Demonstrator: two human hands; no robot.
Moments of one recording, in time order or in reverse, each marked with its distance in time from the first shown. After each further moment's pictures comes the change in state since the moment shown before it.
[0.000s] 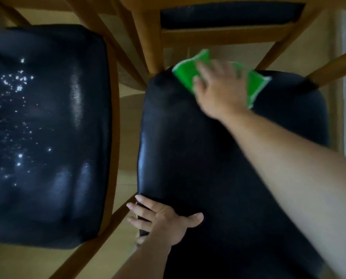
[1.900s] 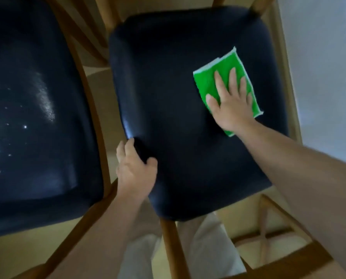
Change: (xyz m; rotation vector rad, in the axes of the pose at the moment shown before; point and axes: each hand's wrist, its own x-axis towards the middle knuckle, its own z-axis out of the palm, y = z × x) left_hand 0.001 -0.071 -0.049 -0.079 0.337 0.838; right_hand -0.205 0.031 0.016 0.224 -0.272 0.470
